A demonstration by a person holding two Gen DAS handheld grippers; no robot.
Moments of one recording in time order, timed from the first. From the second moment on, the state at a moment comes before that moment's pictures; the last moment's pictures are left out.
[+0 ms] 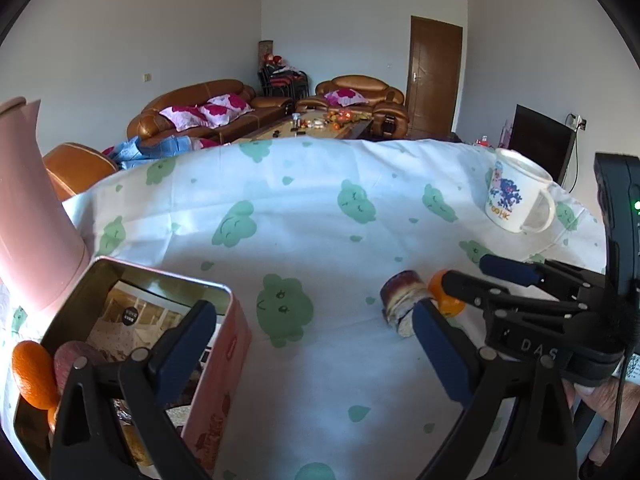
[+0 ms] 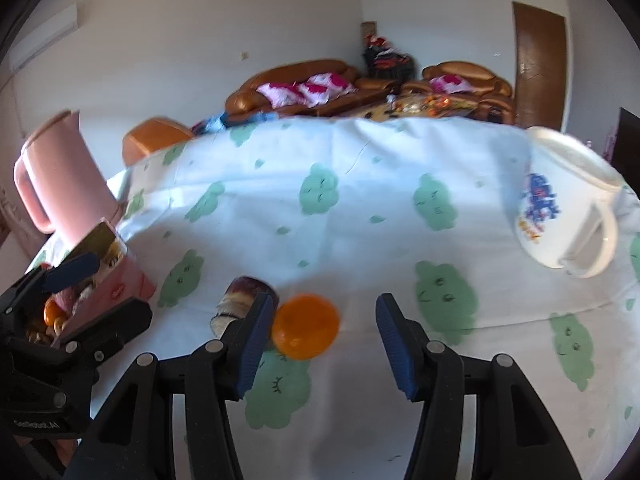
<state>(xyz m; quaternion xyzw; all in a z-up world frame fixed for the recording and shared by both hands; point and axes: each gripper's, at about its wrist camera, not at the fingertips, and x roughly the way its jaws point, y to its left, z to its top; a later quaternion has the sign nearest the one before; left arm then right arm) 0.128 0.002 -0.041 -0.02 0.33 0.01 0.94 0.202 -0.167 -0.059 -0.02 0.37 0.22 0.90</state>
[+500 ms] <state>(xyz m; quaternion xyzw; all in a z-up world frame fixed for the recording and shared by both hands) 0.140 -0.009 -0.035 -0.02 0.33 0.00 0.94 0.210 -0.162 -0.071 0.00 0.41 0.25 0.88</state>
